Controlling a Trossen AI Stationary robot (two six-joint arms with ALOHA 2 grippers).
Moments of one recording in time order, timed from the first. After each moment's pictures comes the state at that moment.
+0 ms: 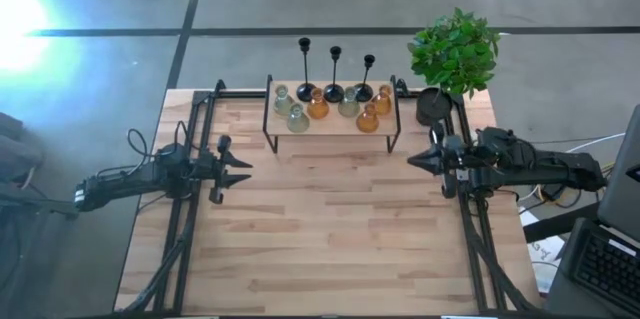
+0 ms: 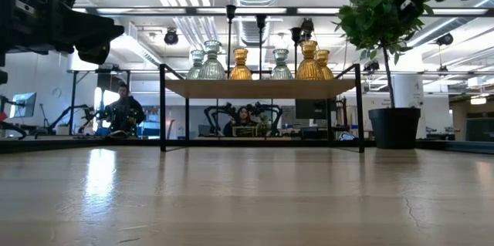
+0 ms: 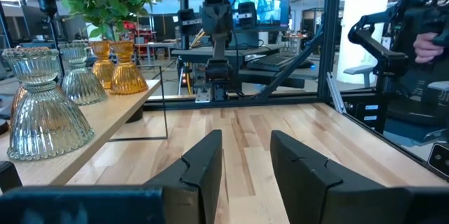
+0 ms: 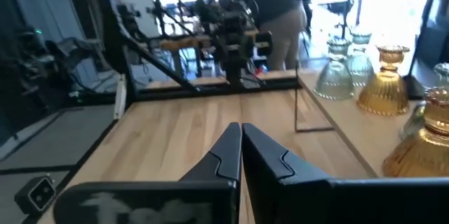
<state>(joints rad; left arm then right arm) 0.20 0.04 0.01 0.05 0.26 0.02 -0.07 0.36 0.42 -0.13 -0.12 0.13</state>
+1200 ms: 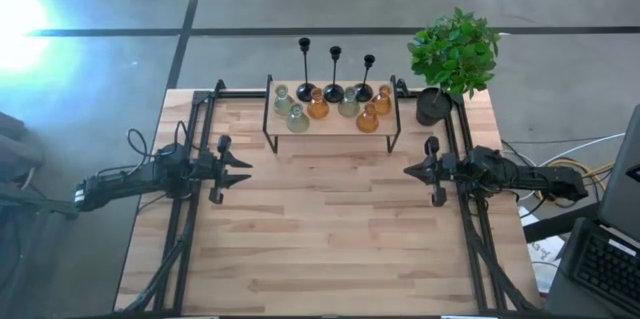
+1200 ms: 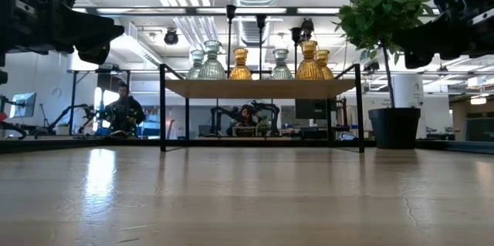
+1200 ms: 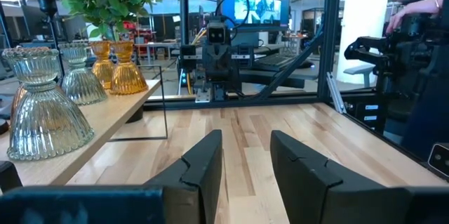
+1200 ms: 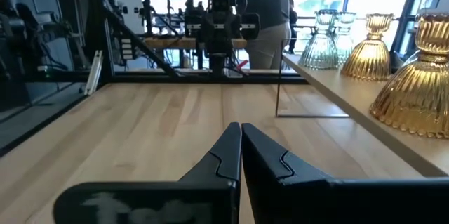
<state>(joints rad) 0.20 0.04 0.01 0.05 0.26 0.02 -0.07 0.03 0.01 0.02 -0.07 0.02</state>
